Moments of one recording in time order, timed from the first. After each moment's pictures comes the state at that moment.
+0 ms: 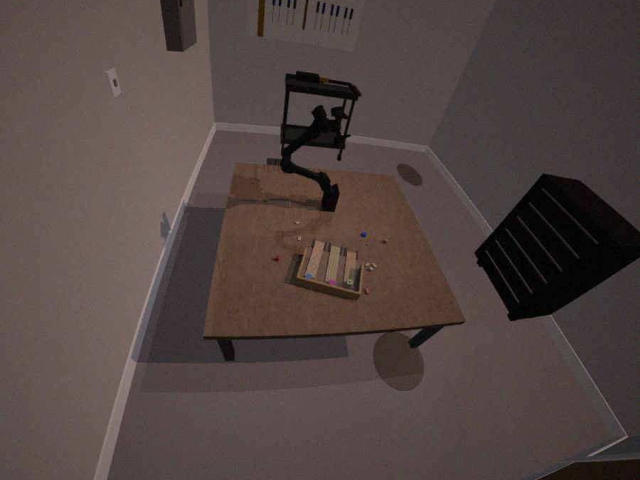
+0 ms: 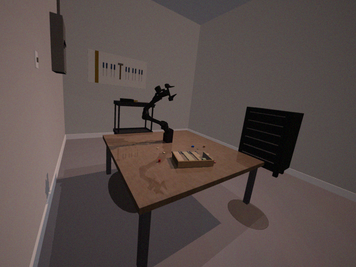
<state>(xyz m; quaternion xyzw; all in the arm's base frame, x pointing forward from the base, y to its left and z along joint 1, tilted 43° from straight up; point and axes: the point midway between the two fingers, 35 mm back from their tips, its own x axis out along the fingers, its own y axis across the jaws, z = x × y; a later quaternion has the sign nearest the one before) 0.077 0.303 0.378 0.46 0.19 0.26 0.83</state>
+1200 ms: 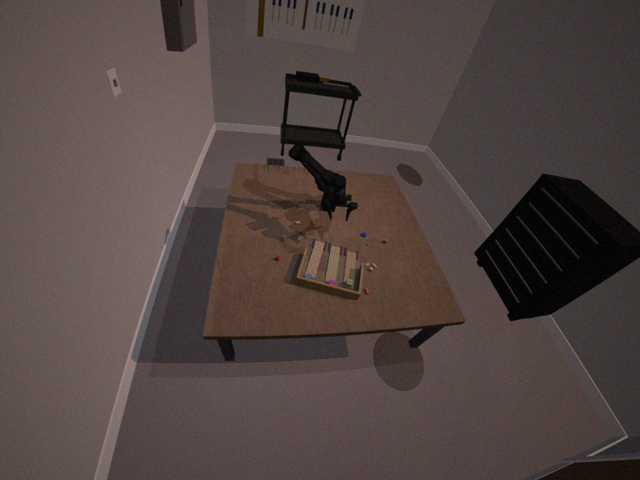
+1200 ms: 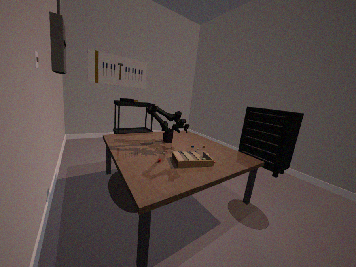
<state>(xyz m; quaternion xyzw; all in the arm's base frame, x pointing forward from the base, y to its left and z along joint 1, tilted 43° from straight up) 0.308 0.061 0.087 -0.33 0.26 -0.13 0.90</state>
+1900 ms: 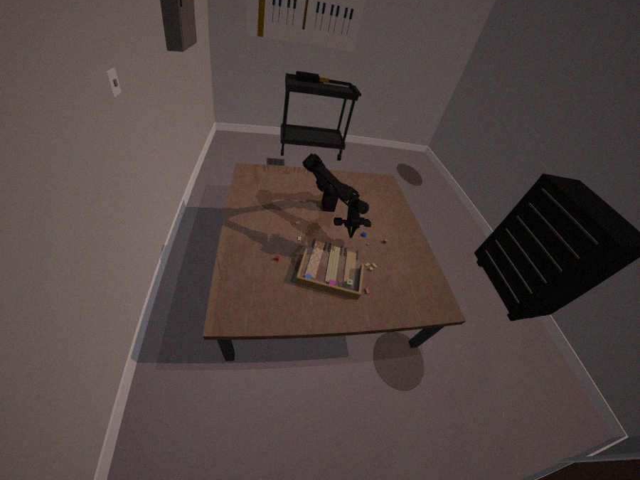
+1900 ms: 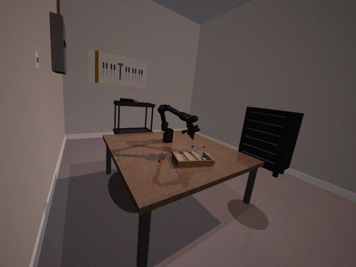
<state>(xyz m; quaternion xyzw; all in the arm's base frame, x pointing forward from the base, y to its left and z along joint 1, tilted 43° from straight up) 0.396 0.081 0.021 -0.25 0.46 -0.20 0.83</state>
